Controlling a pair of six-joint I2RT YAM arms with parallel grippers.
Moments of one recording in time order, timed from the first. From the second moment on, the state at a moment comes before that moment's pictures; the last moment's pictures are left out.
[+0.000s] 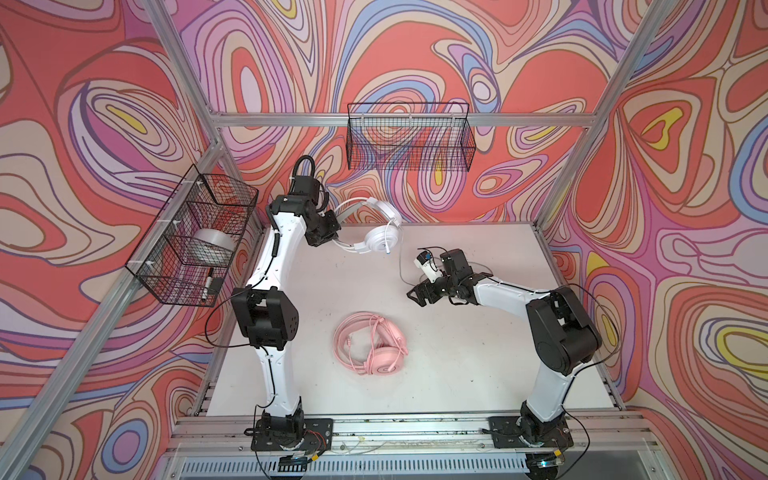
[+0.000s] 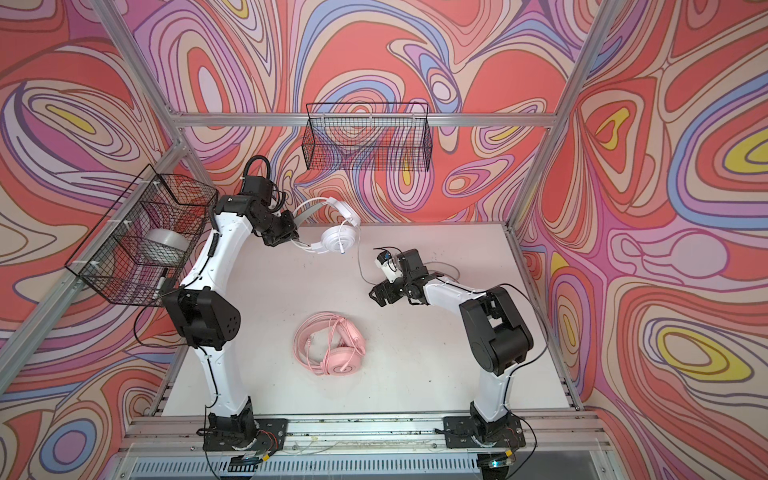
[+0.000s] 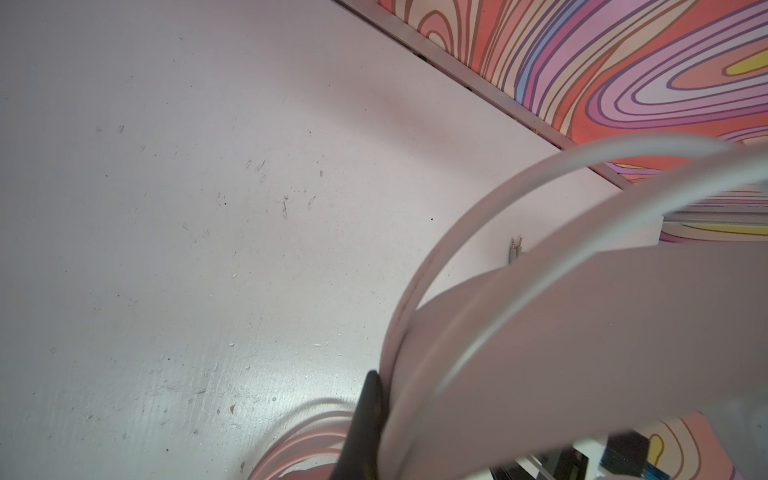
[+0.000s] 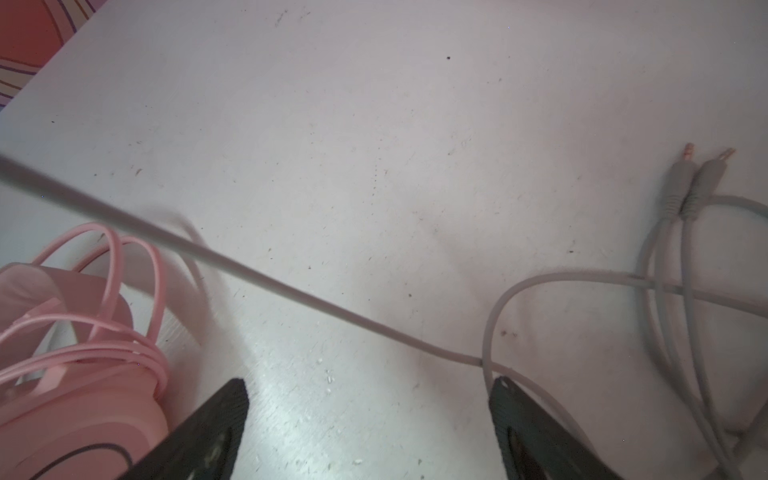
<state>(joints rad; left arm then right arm) -0.09 2.04 2.20 -1.19 0.24 -0.55 0.43 1.86 1.15 -0.12 -0.38 -0.08</state>
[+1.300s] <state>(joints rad) -0.09 2.03 2.26 -1.25 0.18 -0.56 0.38 2.01 1.21 -0.12 -0.52 -0.07</state>
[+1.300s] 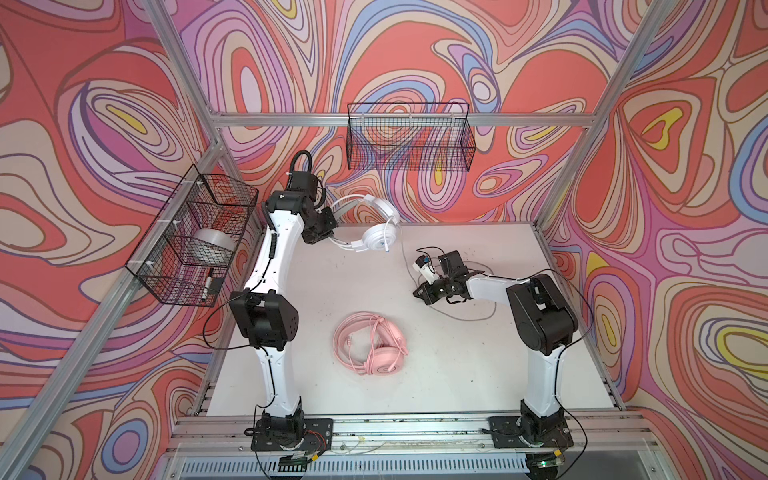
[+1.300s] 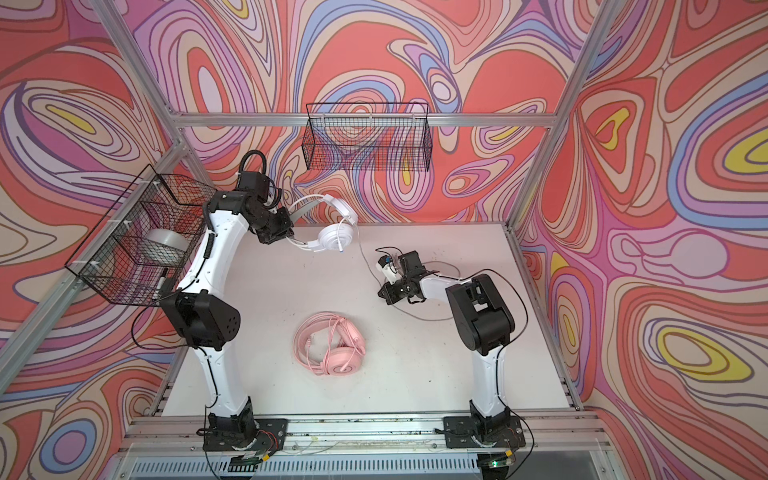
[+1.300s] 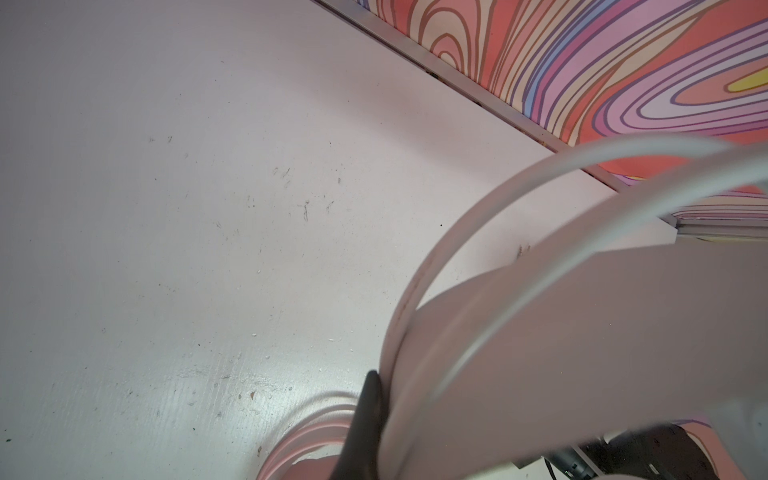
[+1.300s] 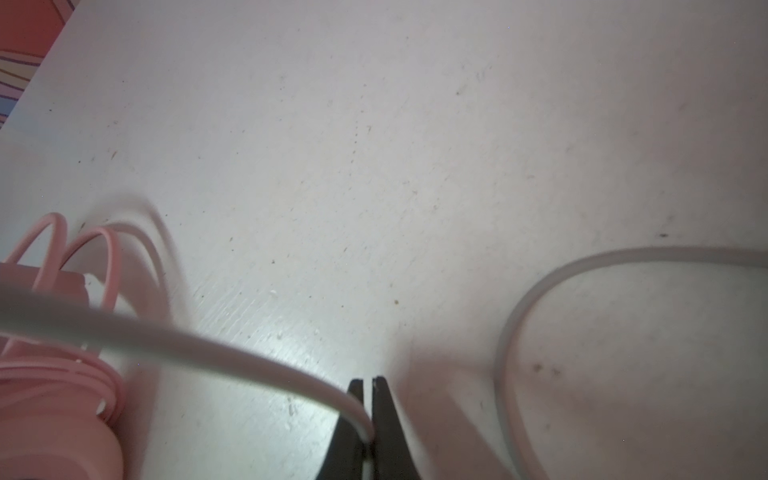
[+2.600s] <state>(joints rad) -0.18 2.04 2.19 -1.28 0.01 -0.56 0.56 1.61 1.54 -0.96 -0.34 -0.31</state>
